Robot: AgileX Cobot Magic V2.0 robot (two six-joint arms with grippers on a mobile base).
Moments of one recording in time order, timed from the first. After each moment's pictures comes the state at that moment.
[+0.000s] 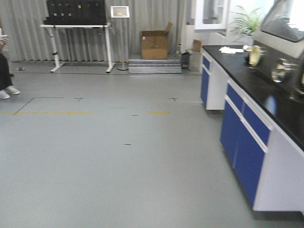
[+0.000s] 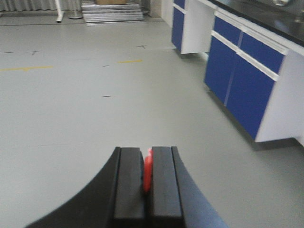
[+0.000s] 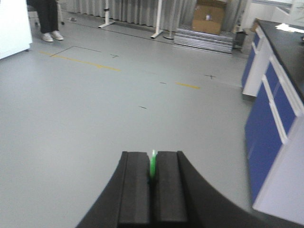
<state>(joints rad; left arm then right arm) -0.12 0.60 -0.38 -0.95 0.17 0.87 0.26 0.38 -0.40 0.01 0.30 -0.13</state>
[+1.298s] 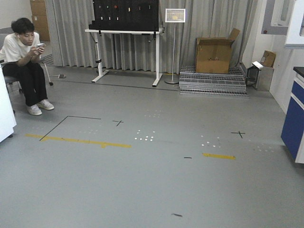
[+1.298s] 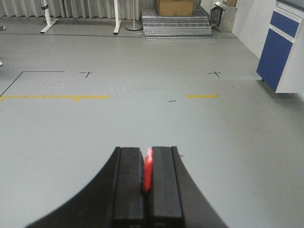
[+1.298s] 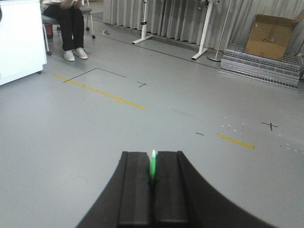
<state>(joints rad) -0.12 0.60 -0.38 -0.95 0.17 0.87 0.26 0.38 -0.40 0.00 0.30 -0.13</state>
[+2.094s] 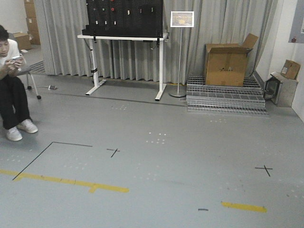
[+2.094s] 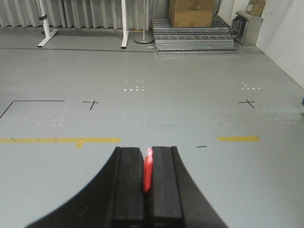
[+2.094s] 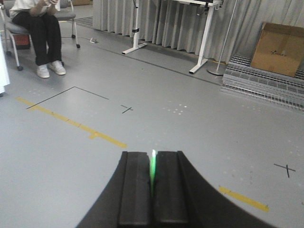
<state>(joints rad) -0.12 0.60 -0.38 -0.95 0.17 0.87 0.26 0.38 -0.40 0.01 0.30 -0.13</state>
